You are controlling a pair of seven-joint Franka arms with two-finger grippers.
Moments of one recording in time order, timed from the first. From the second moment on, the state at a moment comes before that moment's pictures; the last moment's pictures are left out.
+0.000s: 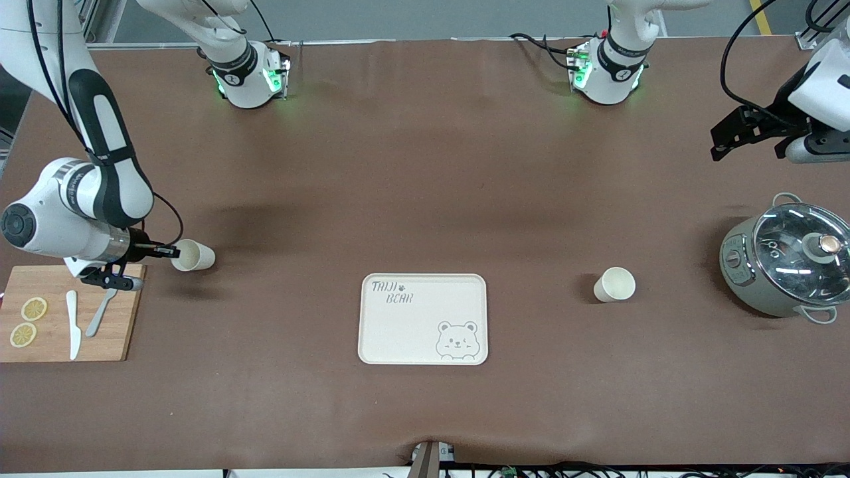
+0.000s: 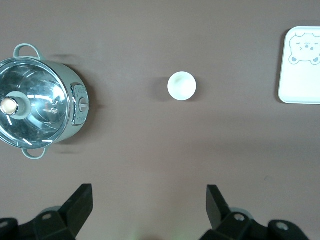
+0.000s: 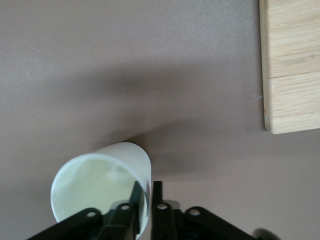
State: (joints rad) left arm -0.04 -0.07 -0.07 -1.58 0.03 1.52 -0.12; right arm -0.05 0.40 -0.15 -2.02 0.16 2.21 -0.13
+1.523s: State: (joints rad) left arm 0.00 -0.08 -0.08 -1.57 0.03 1.51 -0.04; right arm -0.07 0.24 0.05 -1.34 -0.12 1.48 -0.15
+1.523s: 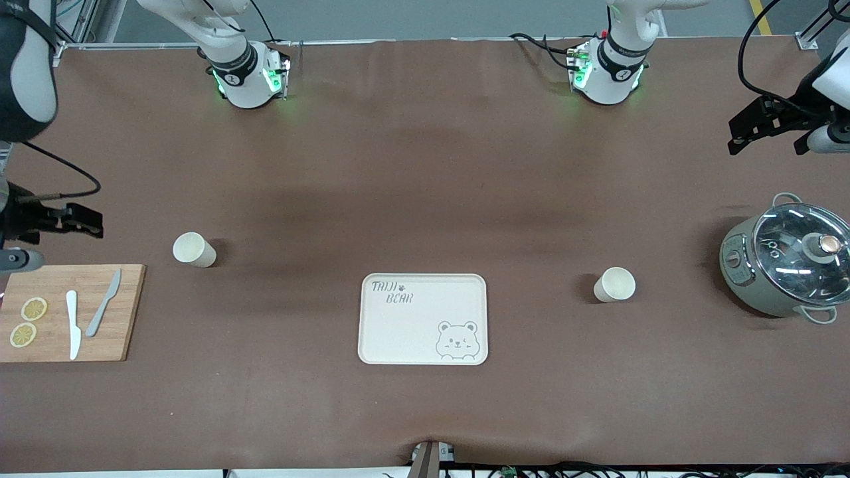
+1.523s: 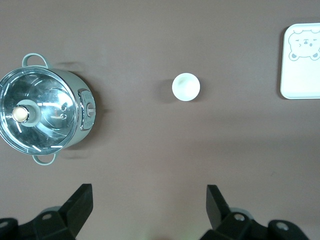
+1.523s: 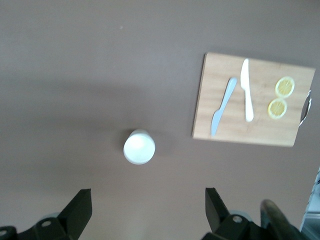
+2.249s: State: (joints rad) left arm 0.00 -0.08 -0.08 -1.57 0.03 1.50 -0.04; right arm -0.03 0.06 -0.06 -1.40 0.07 1.34 0.08
